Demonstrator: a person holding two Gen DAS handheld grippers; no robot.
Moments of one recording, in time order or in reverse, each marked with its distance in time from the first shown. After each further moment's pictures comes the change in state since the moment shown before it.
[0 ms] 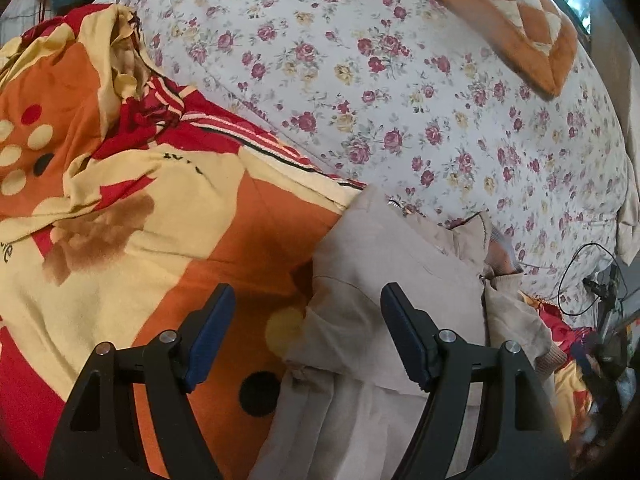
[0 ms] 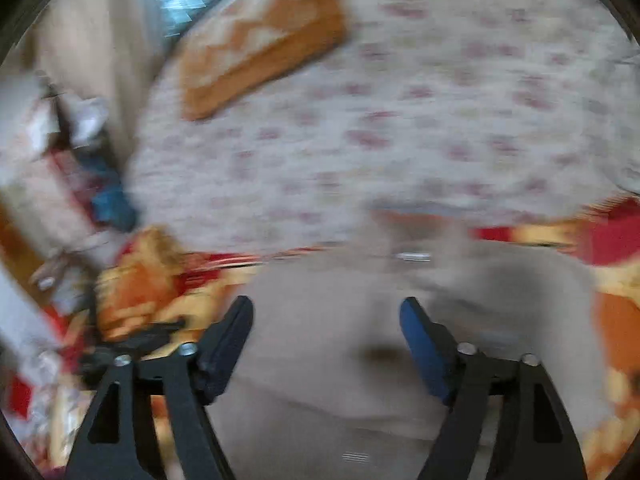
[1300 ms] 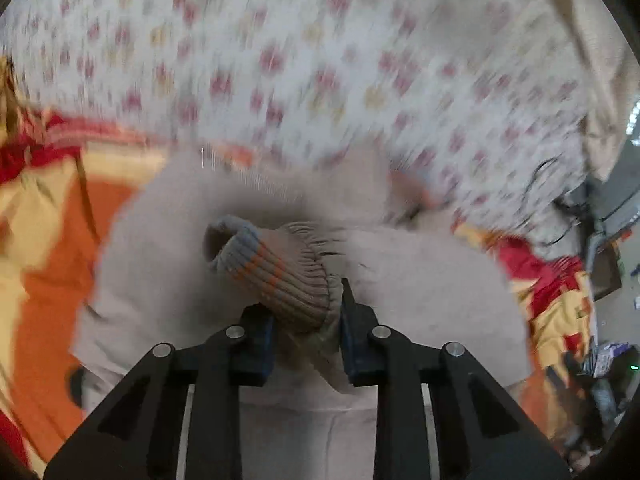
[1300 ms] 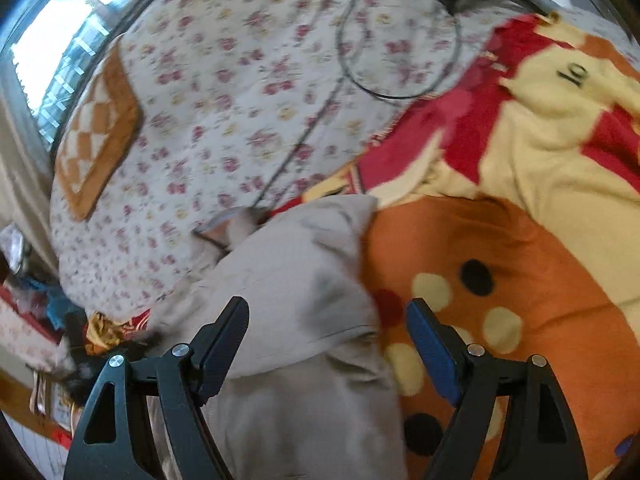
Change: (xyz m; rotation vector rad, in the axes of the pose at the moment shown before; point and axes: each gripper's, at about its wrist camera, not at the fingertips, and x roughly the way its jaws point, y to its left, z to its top) left arm 0.019 -0.136 -0.019 0.227 0.102 -0.139; right arm -0.100 -0.161 -0.055 0.396 -0.045 -0.175
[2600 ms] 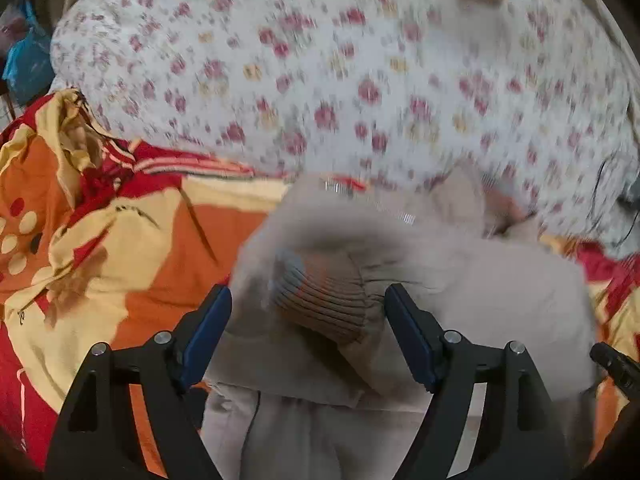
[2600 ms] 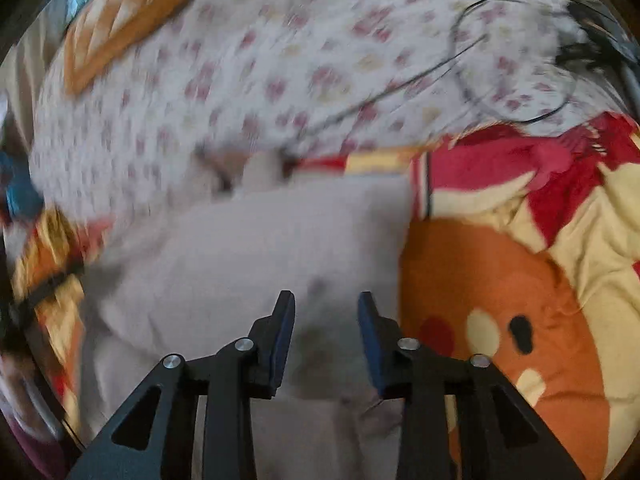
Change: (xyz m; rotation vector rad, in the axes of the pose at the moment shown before) left arm 0.008 0.041 -0.020 0.049 -0.063 0.315; right arm 0.076 0.105 -0.015 -0.410 0.177 -0.168
